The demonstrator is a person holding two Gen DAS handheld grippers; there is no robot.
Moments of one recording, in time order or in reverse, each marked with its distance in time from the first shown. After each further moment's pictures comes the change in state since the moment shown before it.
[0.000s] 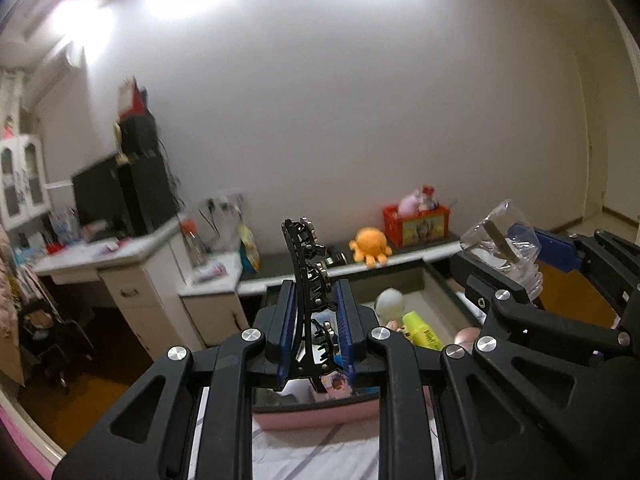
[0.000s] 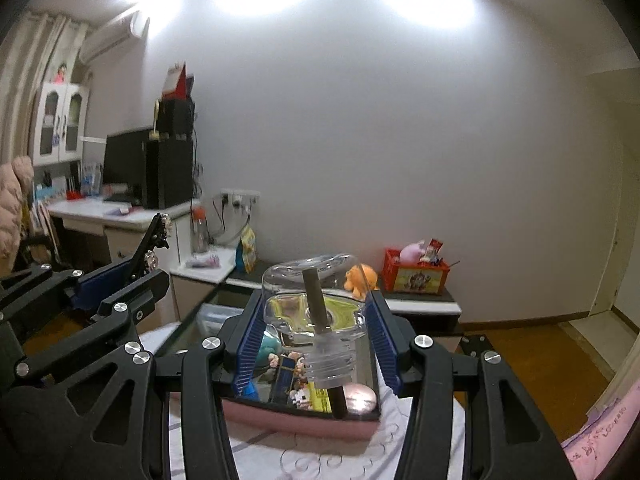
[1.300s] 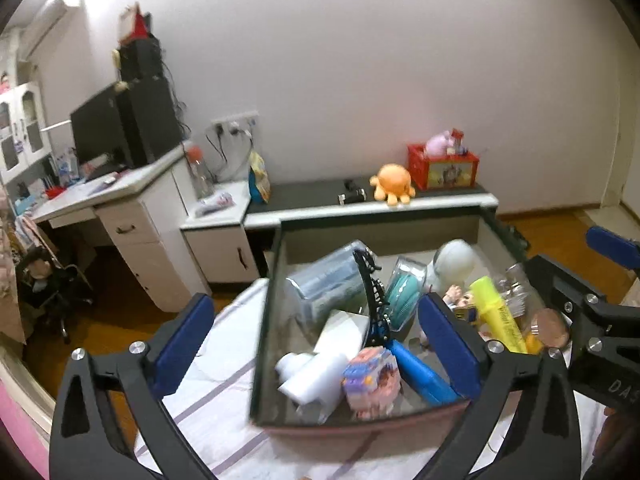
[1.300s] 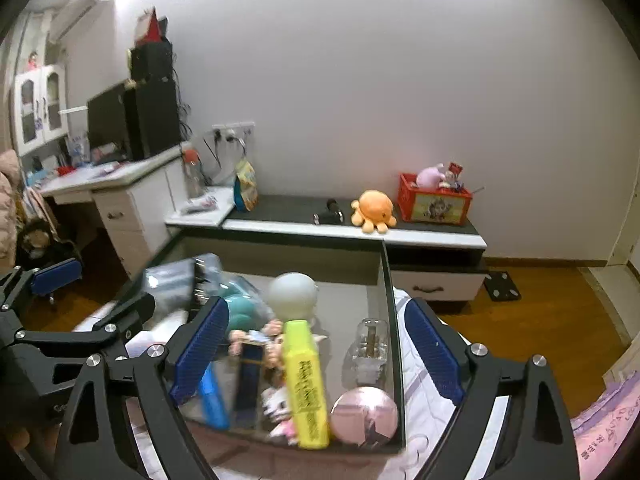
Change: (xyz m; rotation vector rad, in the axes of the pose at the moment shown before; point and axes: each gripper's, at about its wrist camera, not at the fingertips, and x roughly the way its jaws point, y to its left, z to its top) left arm 0.086 0.037 -0.015 -0.080 0.206 0.049; right arm 0.097 -0.031 -0.018 0.079 0.228 0.062
